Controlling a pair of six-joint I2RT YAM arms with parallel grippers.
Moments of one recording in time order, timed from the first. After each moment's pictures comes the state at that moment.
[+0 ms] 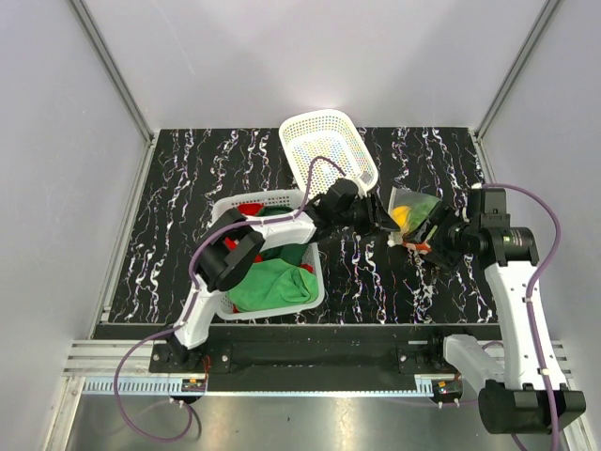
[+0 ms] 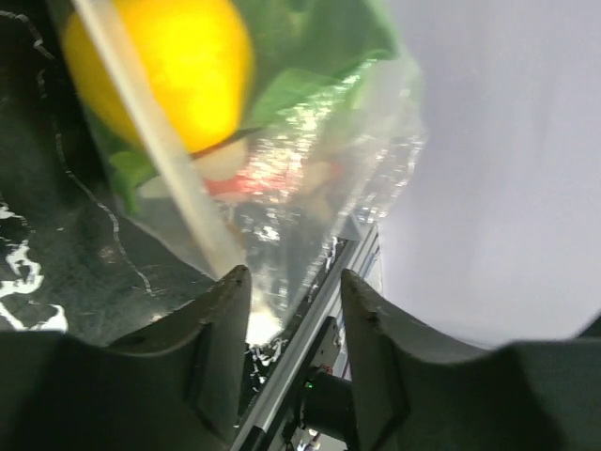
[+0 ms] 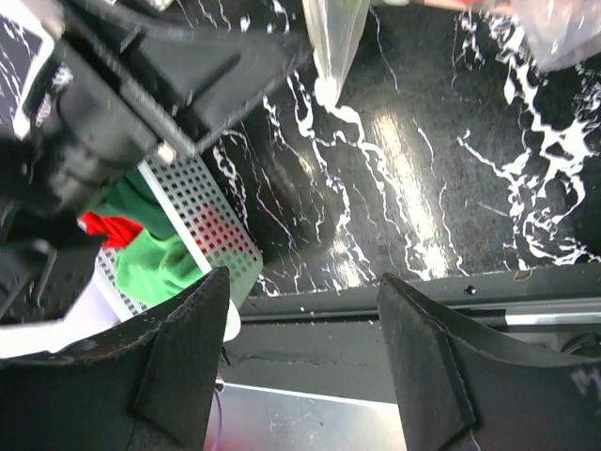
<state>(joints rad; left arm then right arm) -0.86 2.14 1.49 0.26 0.42 -1.10 0.00 0.96 1.12 -1.10 -0.28 0.67</state>
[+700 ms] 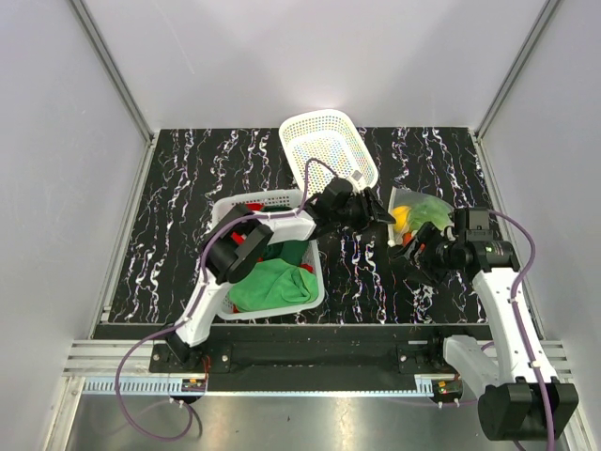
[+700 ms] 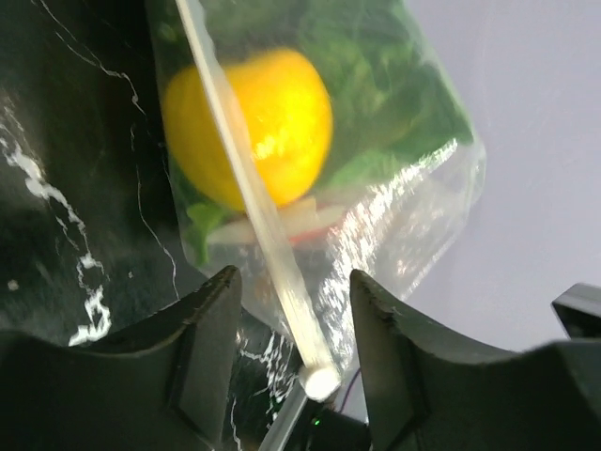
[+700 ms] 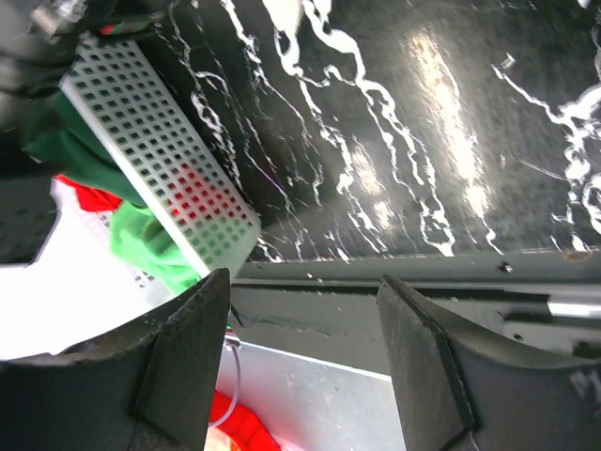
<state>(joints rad) -0.82 2.24 1.52 0.31 0.41 -1.17 0.00 0.89 0.84 -1.01 -0.43 0.72</state>
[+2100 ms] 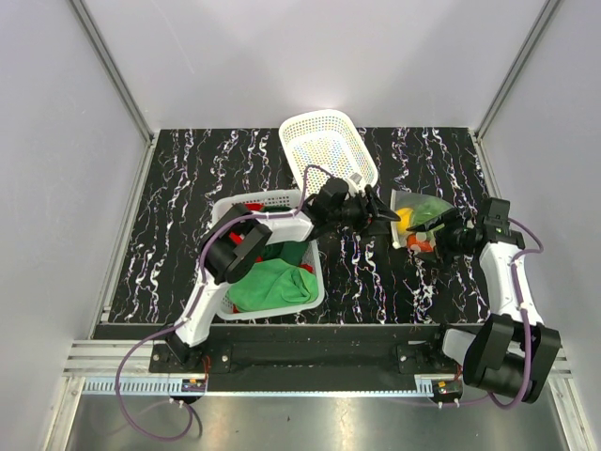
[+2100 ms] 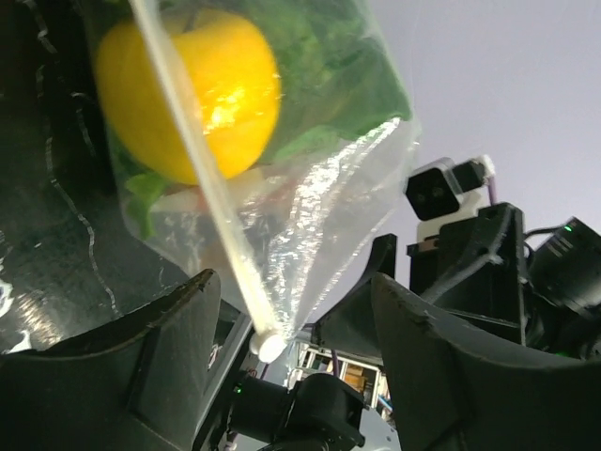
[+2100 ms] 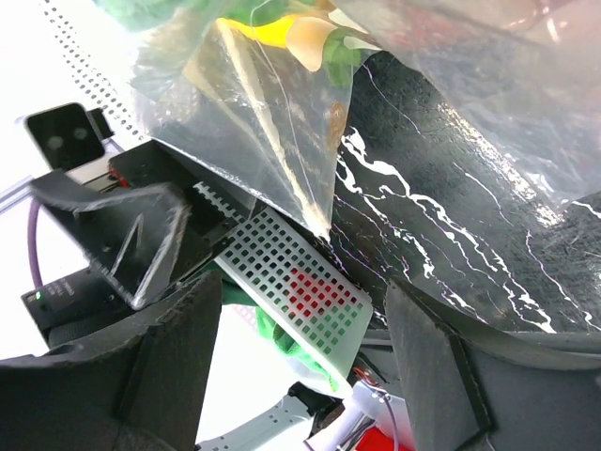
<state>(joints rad) -0.80 2.25 1.49 0.45 0.55 -1.39 -0.29 1.14 0.80 -0.72 -0.59 0.93</state>
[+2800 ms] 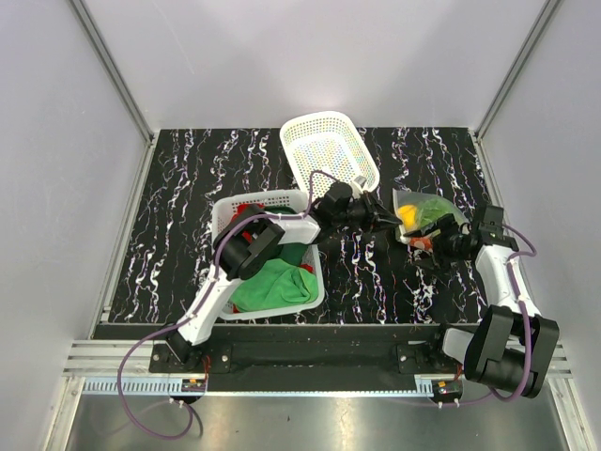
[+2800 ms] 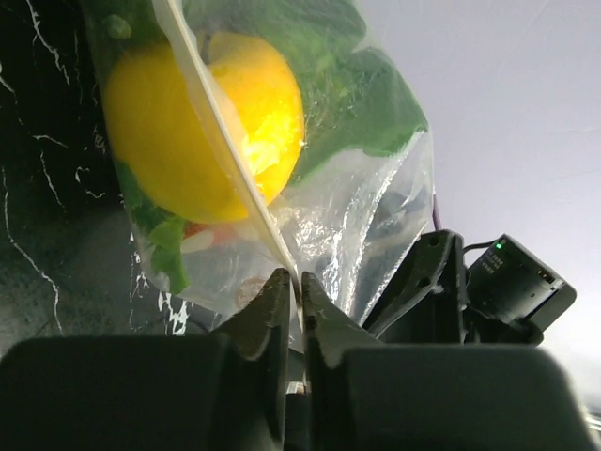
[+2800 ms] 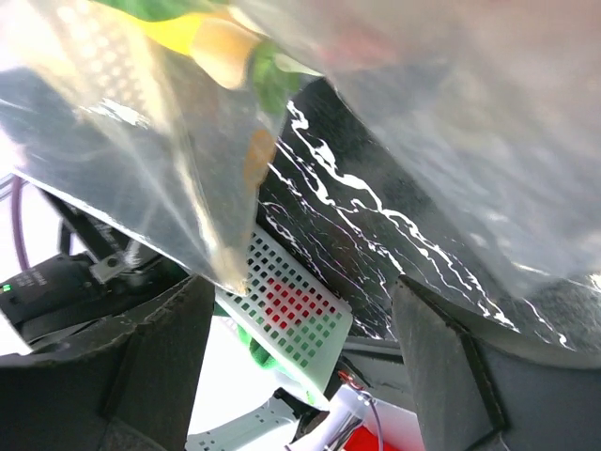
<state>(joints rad) -0.81 2.38 1.57 0.60 0.56 -1.54 -0.29 1.17 0.72 -0.64 -0.59 0.90</state>
